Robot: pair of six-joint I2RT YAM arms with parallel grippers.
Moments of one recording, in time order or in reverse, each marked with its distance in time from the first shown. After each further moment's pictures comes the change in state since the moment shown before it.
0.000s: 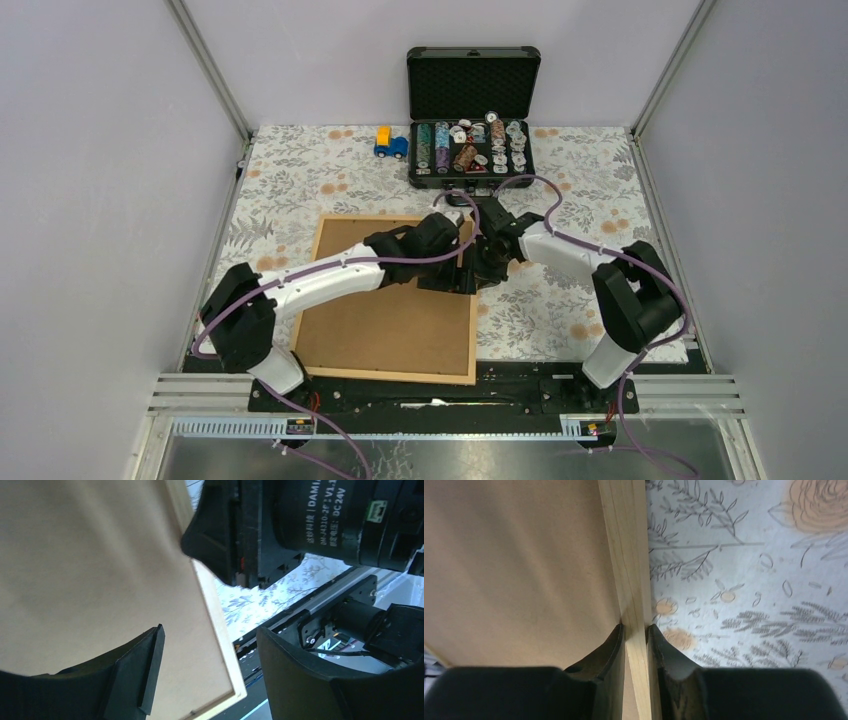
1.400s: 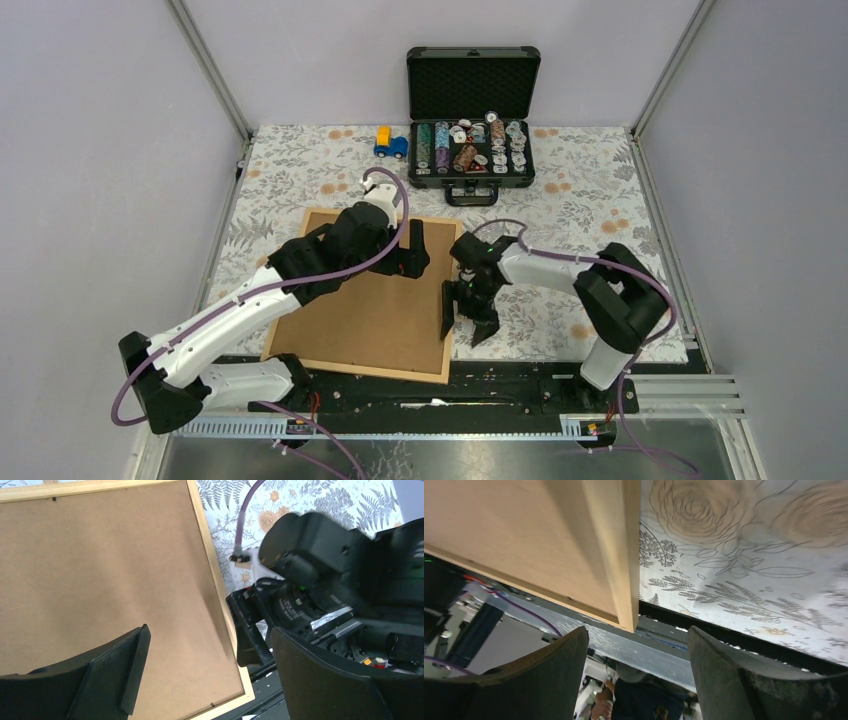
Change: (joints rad) left arm 0.034 -0.455 -0.016 -0.183 -0.295 0.176; right arm 0.148 -0.009 -0.072 -0.119 -0.386 0.065
